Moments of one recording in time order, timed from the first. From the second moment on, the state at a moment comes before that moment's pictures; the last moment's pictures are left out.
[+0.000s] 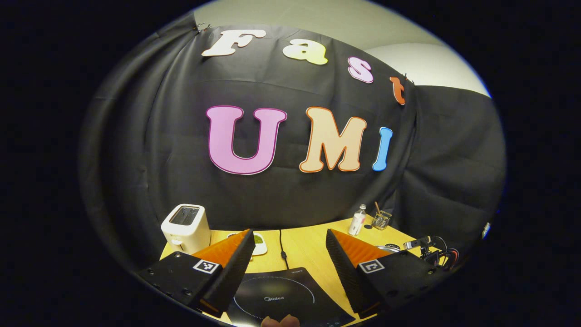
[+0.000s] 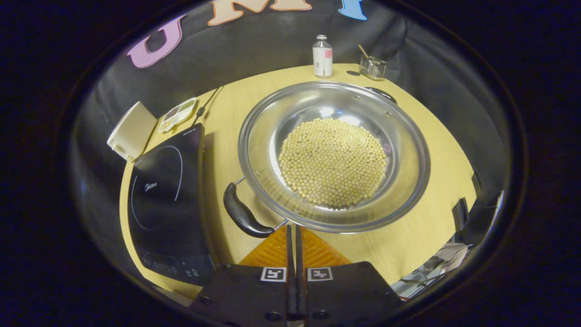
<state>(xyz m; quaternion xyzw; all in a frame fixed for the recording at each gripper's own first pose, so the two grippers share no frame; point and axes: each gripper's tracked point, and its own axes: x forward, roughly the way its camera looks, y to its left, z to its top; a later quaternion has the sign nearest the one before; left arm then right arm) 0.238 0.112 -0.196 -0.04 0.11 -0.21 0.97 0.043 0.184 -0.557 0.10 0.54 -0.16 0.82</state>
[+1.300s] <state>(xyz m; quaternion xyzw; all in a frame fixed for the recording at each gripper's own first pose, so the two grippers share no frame) 0.223 0.088 -0.197 -0.05 0.12 -0.21 0.97 0.099 0.179 -0.493 0.19 0.45 -0.12 0.86</state>
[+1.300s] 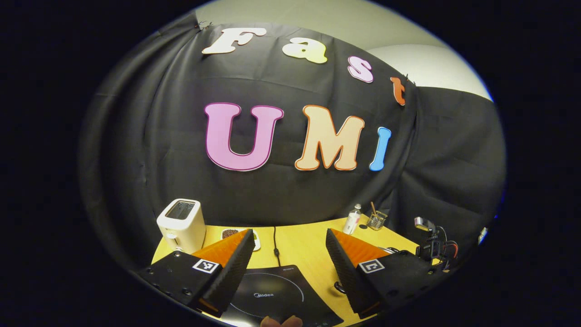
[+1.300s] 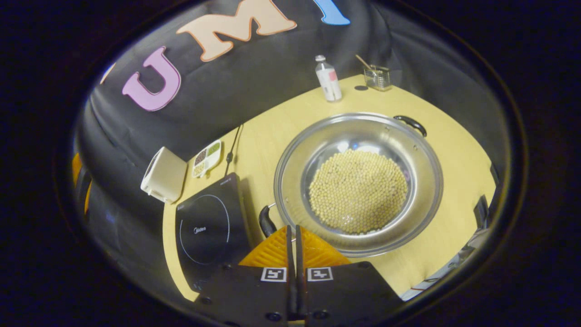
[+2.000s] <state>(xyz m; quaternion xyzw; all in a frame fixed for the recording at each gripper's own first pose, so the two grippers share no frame) 0.190 -0.010 -0.266 -0.06 0.25 -0.15 0.96 0.139 0.010 -0.458 0.00 0.40 -0.08 0.91</state>
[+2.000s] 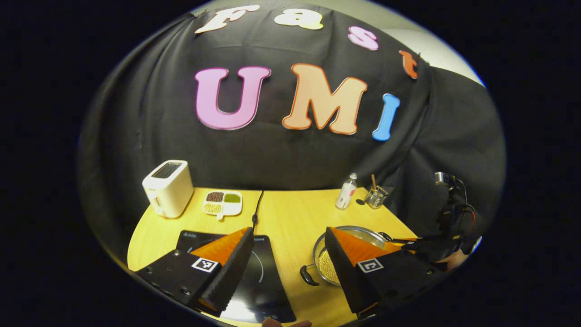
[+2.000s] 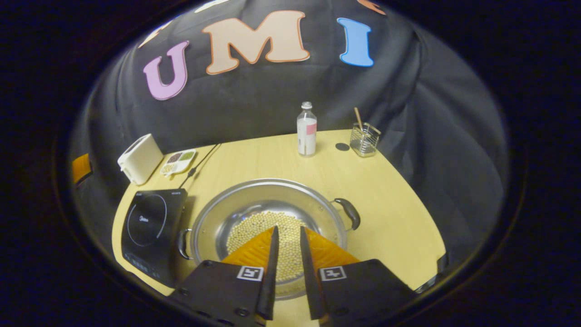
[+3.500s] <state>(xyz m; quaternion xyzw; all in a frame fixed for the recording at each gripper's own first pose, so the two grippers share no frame) 0.161 -0.061 -0.491 -0.04 0.50 -0.04 0.86 0.178 -0.080 -0.578 -0.01 0.49 0.00 0.87</state>
